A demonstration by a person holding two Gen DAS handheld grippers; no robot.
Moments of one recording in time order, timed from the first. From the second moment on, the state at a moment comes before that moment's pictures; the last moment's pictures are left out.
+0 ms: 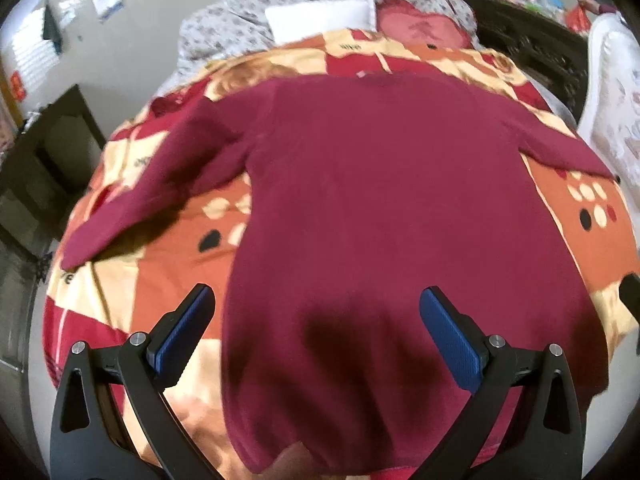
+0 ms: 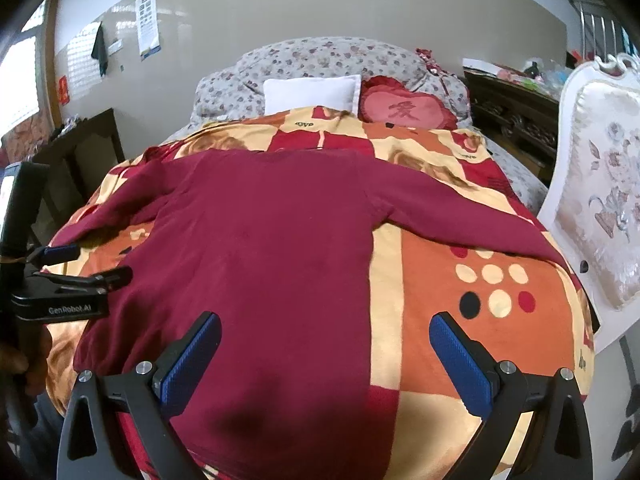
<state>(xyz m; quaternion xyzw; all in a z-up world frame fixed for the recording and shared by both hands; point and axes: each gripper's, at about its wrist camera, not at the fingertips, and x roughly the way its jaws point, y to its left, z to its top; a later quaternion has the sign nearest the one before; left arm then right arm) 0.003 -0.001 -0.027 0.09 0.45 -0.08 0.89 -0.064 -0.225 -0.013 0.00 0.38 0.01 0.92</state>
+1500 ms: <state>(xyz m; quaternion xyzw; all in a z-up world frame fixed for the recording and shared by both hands) 0.021 0.107 -0.001 -0.02 0.43 -0.09 0.90 -0.060 -0.229 0.004 0.01 0.36 0.02 0.93</state>
